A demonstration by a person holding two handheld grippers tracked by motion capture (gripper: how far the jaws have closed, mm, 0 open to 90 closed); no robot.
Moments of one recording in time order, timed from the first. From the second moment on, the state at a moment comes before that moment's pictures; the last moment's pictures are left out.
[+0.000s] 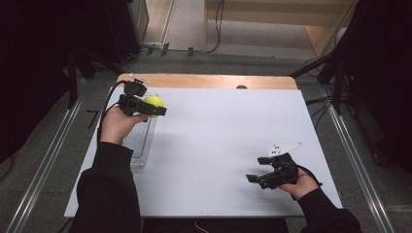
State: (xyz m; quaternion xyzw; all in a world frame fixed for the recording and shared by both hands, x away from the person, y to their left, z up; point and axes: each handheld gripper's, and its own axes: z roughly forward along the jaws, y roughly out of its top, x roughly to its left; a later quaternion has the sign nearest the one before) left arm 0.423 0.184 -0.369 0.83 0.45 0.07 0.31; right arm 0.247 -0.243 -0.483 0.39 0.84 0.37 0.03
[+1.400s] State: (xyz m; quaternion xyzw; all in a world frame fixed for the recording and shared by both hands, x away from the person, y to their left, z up) left arm 0.430 0.228 -0.381 0.79 0.52 0.12 0.30; right arm 0.247 -0.243 -0.483 0.39 0.84 0.37 0.03
